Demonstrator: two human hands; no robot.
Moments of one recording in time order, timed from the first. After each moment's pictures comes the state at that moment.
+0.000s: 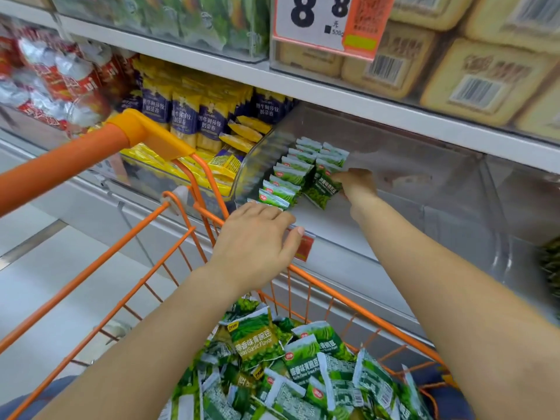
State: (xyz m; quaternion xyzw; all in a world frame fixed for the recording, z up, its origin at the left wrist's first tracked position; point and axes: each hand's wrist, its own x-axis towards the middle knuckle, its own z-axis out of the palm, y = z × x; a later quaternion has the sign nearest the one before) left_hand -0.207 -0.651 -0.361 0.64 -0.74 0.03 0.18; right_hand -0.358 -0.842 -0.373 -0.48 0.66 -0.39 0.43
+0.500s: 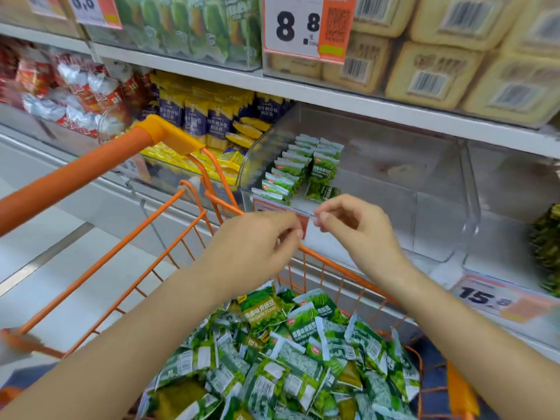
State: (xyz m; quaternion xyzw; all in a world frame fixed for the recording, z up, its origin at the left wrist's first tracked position) left_hand -0.218 -0.583 -0.315 0.57 -0.78 -0.06 0.25; right_hand -0.397 -0.646 -0.327 -0.73 0.41 -0.39 0.38
